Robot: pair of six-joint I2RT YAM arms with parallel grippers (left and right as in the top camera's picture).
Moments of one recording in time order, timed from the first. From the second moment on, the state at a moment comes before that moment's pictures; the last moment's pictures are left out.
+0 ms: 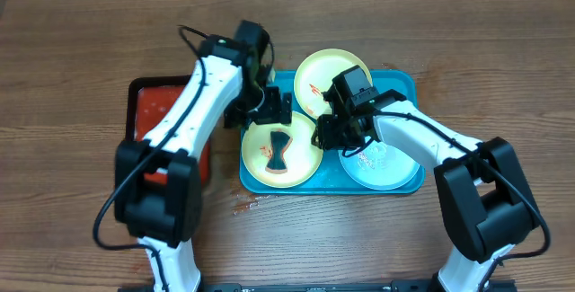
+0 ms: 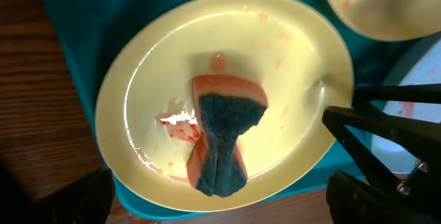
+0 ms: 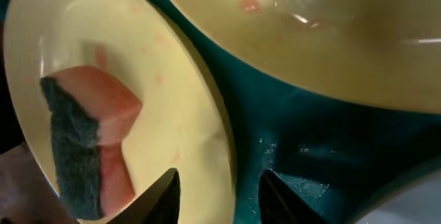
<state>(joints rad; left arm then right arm) -0.32 2.00 1.64 -1.22 0.24 -0.31 0.45 1.91 1.18 -0.57 -0.40 0.43</state>
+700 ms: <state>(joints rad) -0.35 2.02 1.61 -1.24 0.25 -0.23 0.45 1.95 1.18 -0.53 -0.38 0.56</state>
